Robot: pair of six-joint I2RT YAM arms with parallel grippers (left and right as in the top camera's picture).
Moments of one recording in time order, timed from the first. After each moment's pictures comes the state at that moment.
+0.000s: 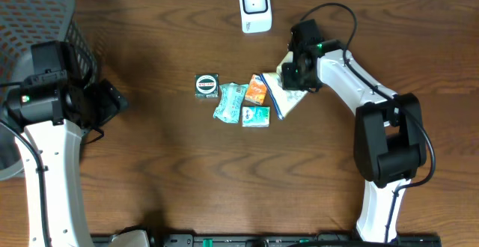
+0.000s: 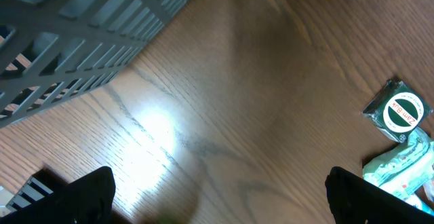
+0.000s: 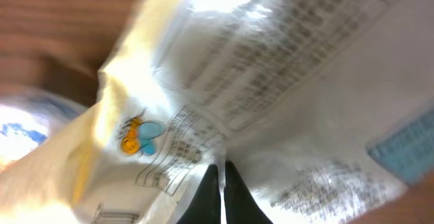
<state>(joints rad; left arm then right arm) 0.23 1.34 1.41 -1.32 -0.09 -0.49 0.30 2.11 1.56 -0.81 -0.06 0.28</state>
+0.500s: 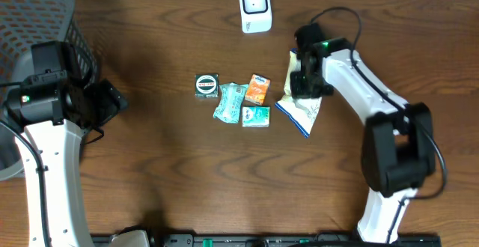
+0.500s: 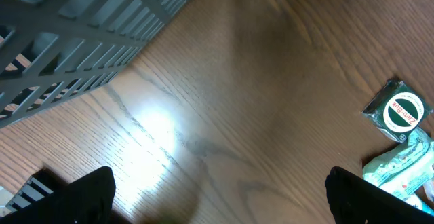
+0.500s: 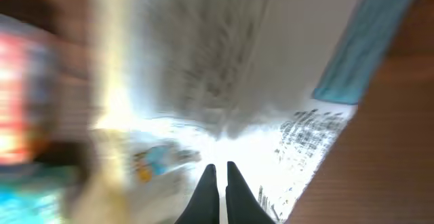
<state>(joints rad) 0.23 1.34 1.41 -1.32 -0.09 -0.49 0.30 2.00 1.55 -0.93 0.00 0.27</state>
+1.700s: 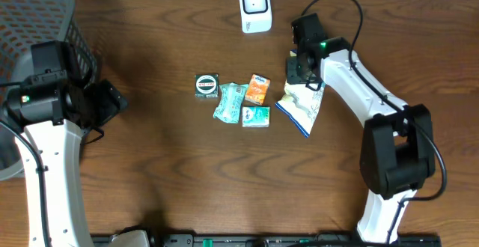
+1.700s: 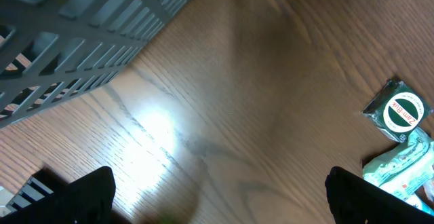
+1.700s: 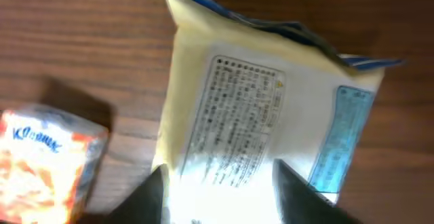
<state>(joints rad) 0.23 1.34 1.41 -1.32 -0.09 -0.49 0.32 2.01 1.55 -0.77 0.08 0.28</state>
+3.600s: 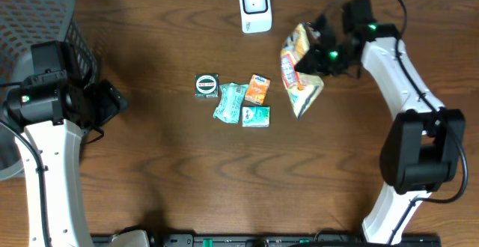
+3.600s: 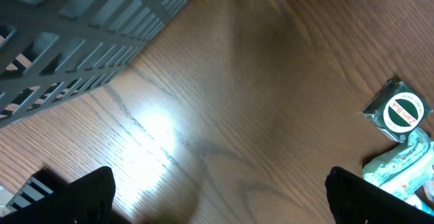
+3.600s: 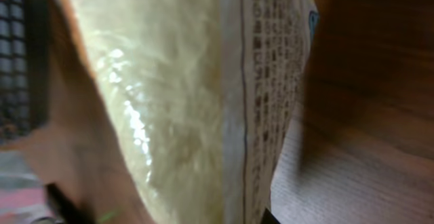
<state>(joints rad) 0.23 1.34 1.41 -1.32 -0.09 -0.49 0.07 2.01 1.61 -0.88 -0.67 0.03</state>
